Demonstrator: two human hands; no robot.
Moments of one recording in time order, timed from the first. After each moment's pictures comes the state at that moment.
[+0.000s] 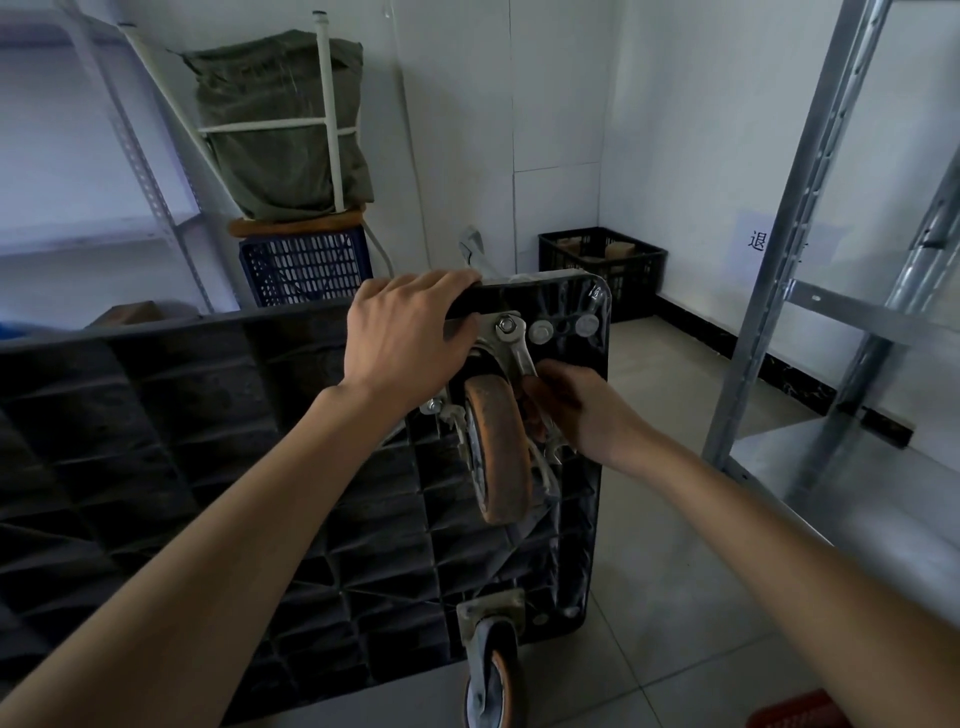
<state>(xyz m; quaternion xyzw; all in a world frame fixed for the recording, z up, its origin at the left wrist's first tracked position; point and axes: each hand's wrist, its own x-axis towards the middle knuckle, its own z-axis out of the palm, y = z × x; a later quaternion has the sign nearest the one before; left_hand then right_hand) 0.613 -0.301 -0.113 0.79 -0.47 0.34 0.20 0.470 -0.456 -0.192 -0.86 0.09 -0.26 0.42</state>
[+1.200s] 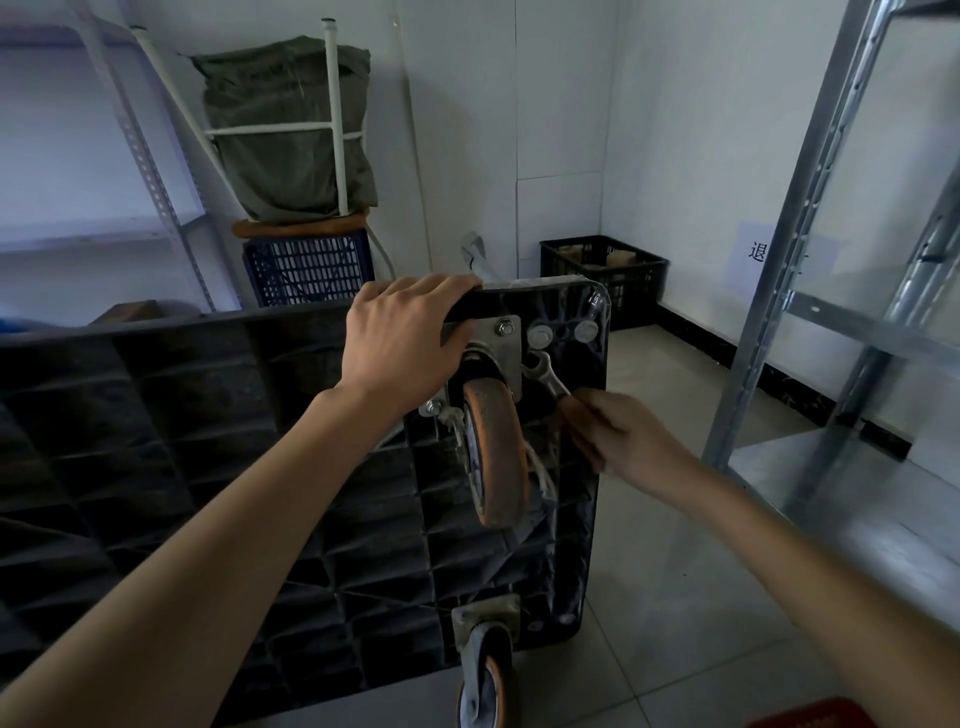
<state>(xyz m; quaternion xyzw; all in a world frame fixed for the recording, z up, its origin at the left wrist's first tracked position) 0.617 -0.300 -0.116 0.79 -0.48 0.34 0.20 0.435 -0.468 -0.202 -0.86 0.10 -0.24 0.44</state>
